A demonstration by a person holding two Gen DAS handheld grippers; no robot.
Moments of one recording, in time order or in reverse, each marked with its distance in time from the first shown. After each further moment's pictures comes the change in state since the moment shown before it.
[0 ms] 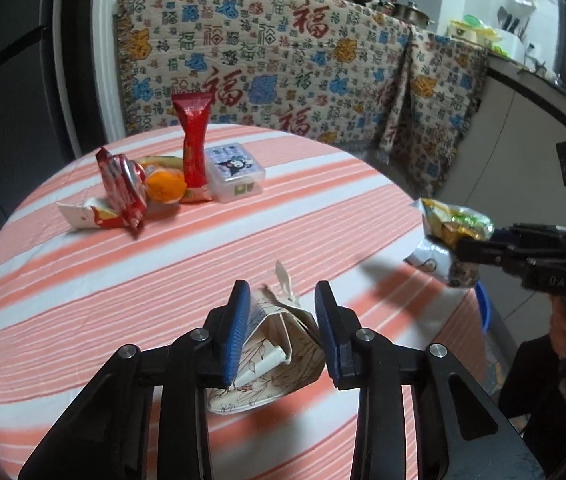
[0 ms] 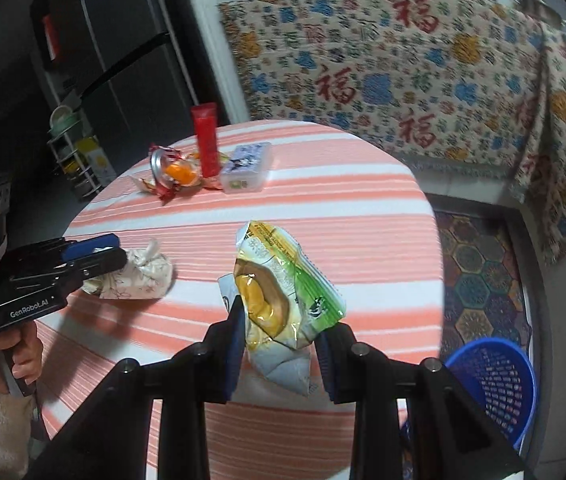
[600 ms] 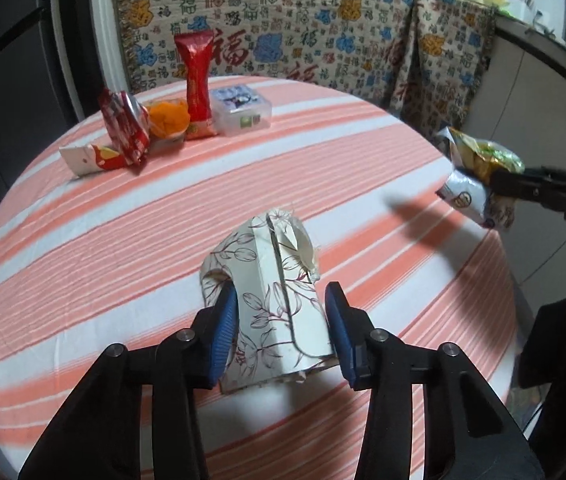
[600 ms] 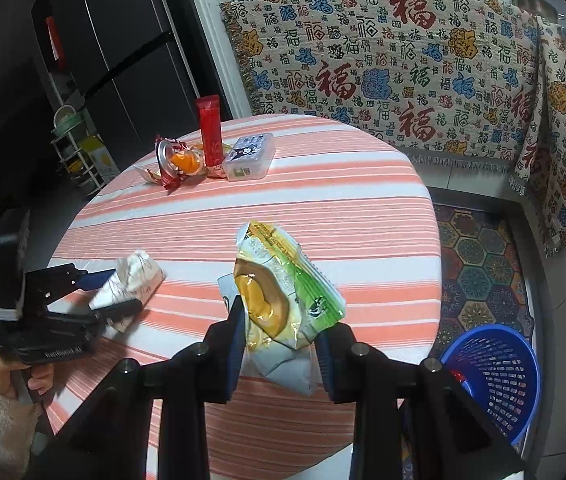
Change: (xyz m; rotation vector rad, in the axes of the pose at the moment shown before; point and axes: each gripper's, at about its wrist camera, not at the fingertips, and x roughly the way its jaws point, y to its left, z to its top) left arm 0.011 -0.001 -0.038 0.018 0.100 0.050; right arm -0.010 0.000 -0.018 -0.005 -0.002 0.013
